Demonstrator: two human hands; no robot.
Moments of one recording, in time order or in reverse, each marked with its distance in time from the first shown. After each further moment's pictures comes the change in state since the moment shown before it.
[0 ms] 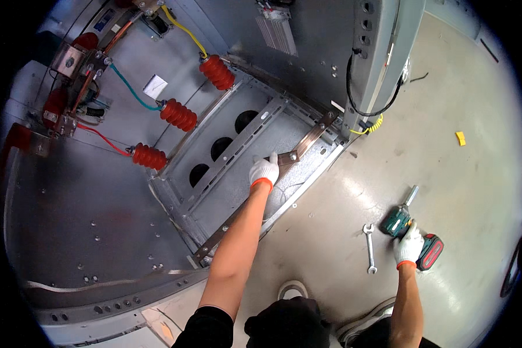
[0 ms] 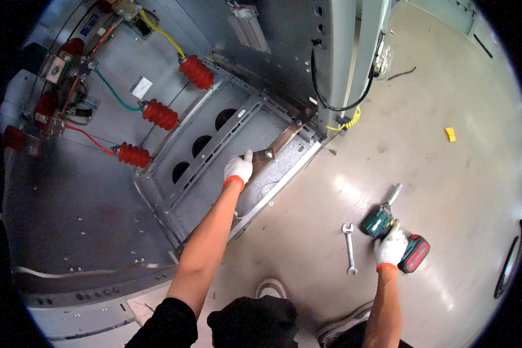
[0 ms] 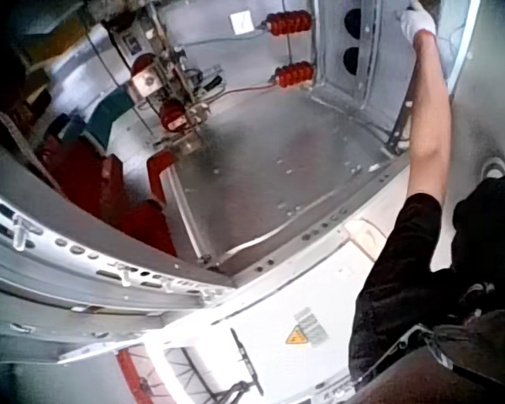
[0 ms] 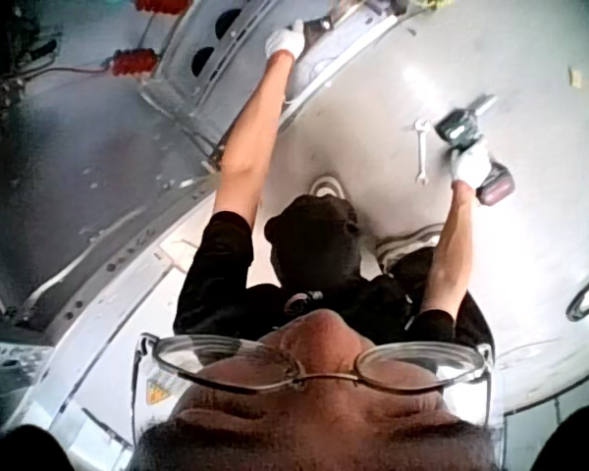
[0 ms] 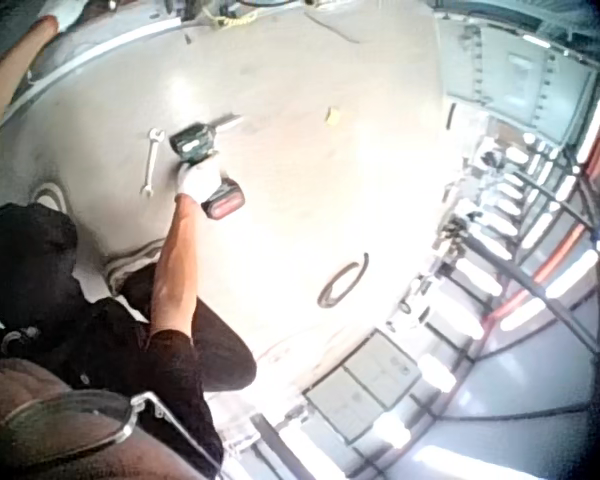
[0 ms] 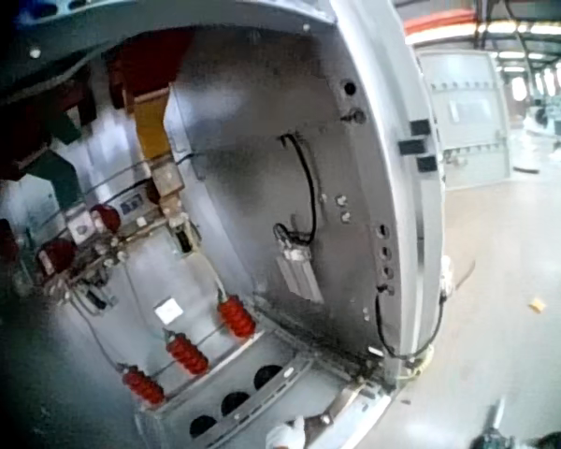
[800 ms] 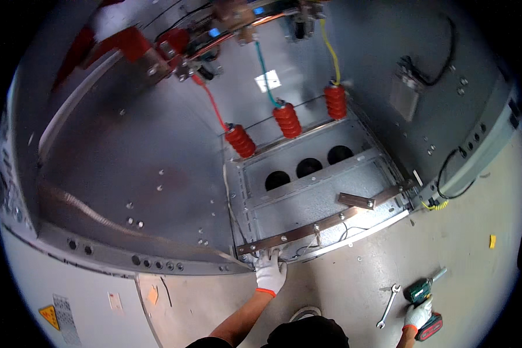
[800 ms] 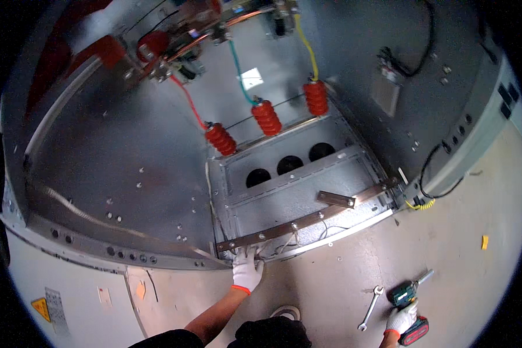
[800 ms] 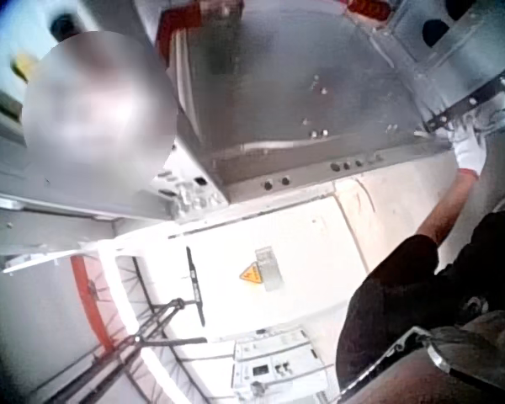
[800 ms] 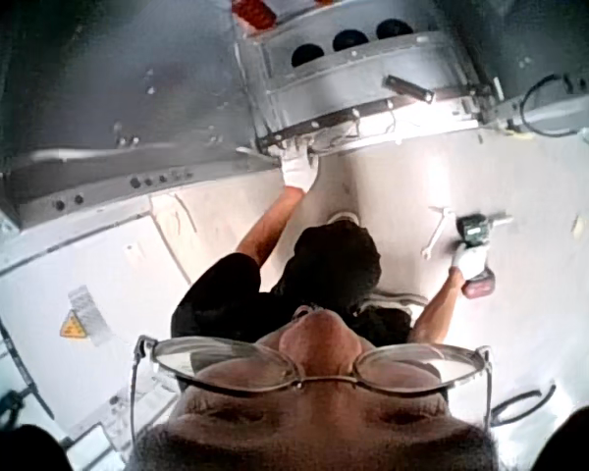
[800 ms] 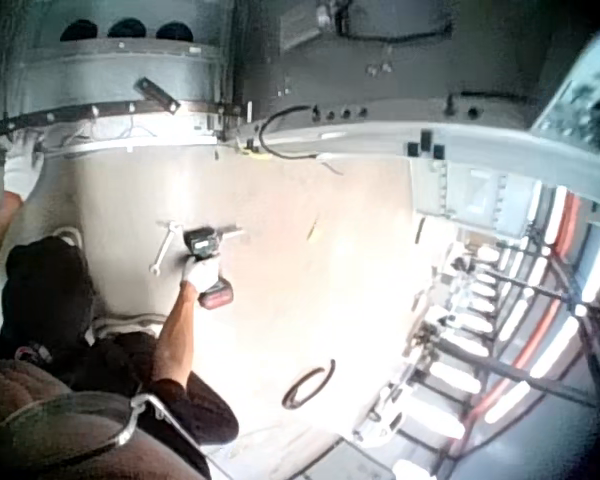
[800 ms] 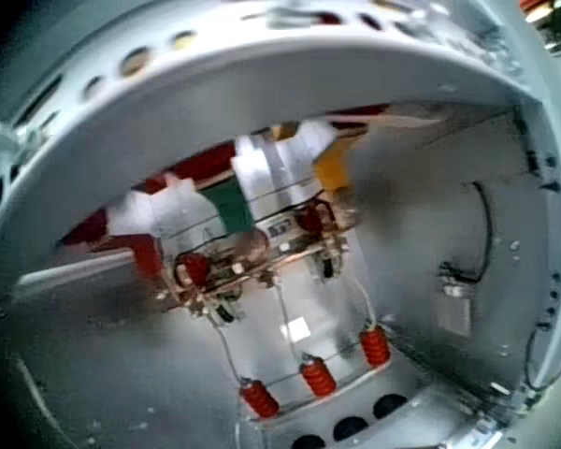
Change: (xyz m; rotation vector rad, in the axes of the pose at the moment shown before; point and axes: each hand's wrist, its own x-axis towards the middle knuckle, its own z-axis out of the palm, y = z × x) left_hand -0.218 -0.233 -0.053 0.124 0.339 0.166; right_hand 0.000 0.010 0.018 0.026 0.034 0.006
